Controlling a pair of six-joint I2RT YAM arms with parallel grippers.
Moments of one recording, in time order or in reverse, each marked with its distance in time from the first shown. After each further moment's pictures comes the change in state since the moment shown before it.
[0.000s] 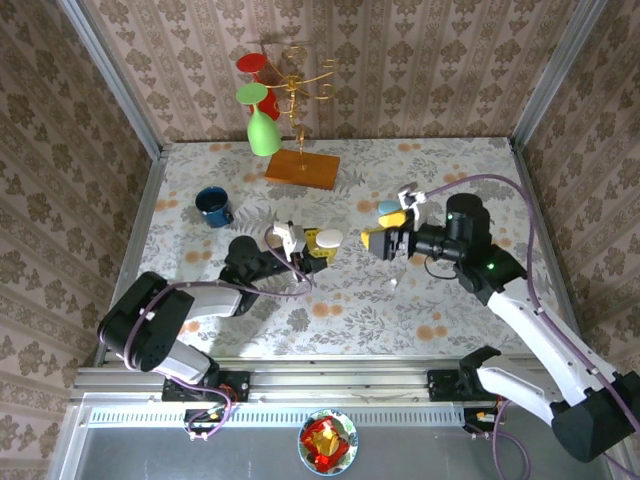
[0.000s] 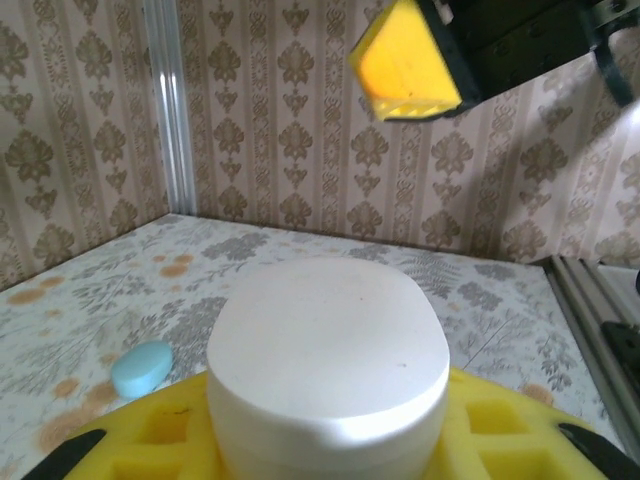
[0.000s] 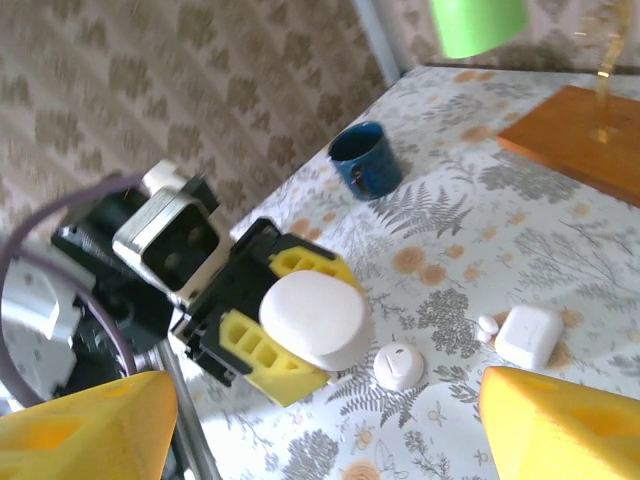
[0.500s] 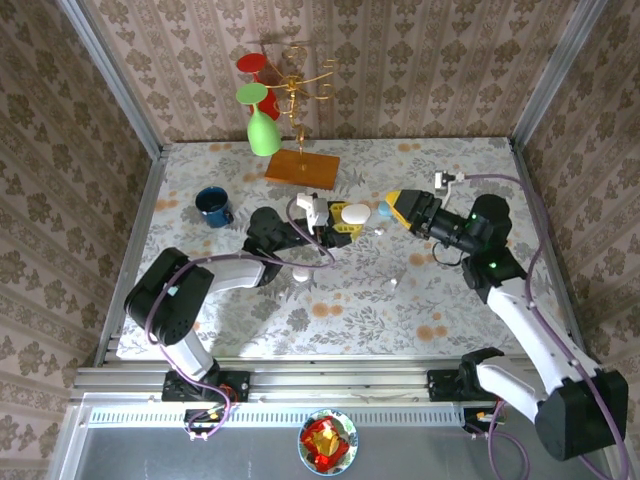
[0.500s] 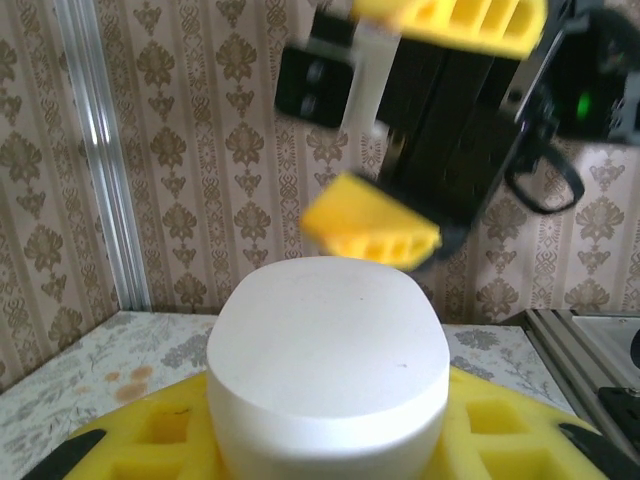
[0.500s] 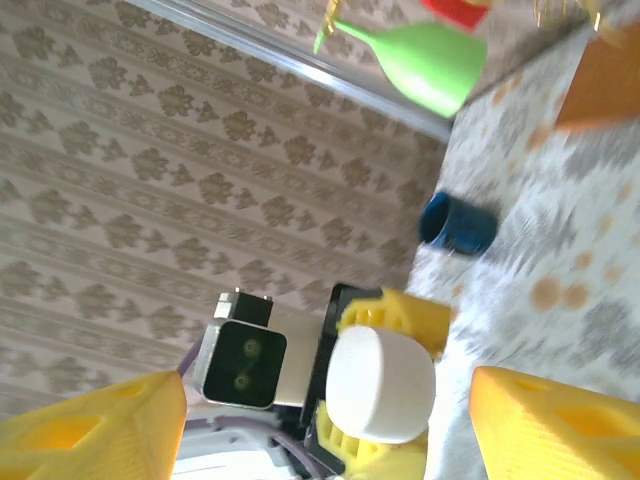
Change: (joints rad) left arm -0.053 0.192 0.350 0.006 0.093 -0.063; right arm -0.245 -0.002 -0.119 0.426 -0.151 0.827
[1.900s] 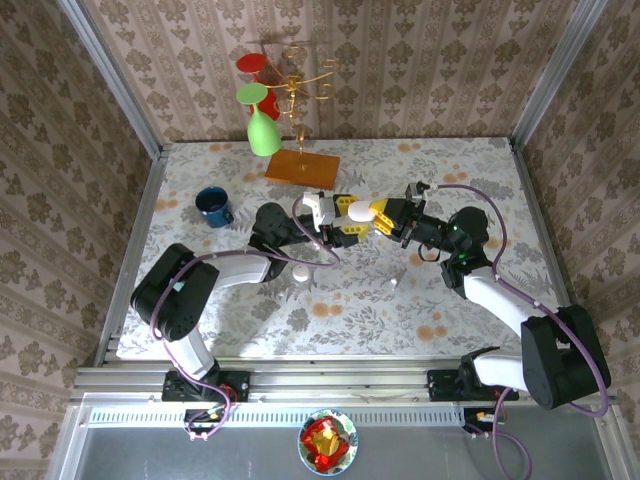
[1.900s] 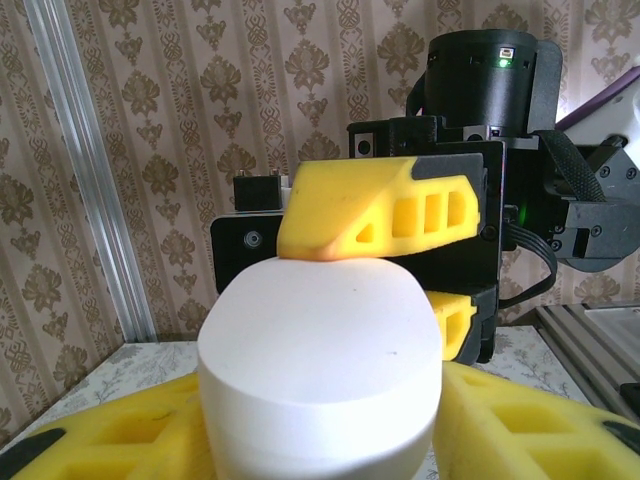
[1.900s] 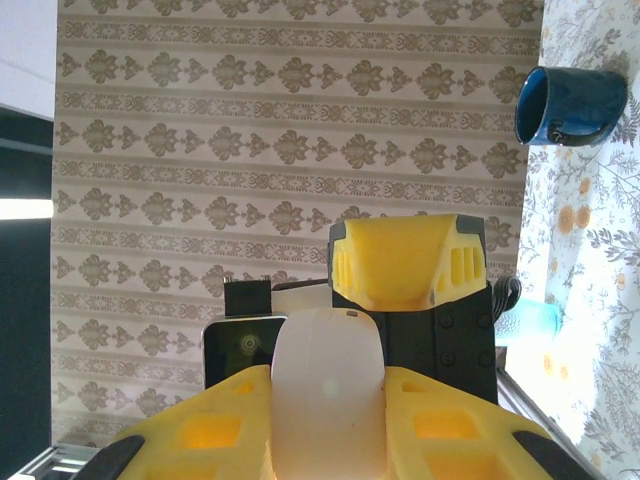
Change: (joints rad) left arm -0.024 0.047 0.078 0.006 0.016 0.069; right arm 0.045 0.285 -0.173 0.692 -0.160 0.608
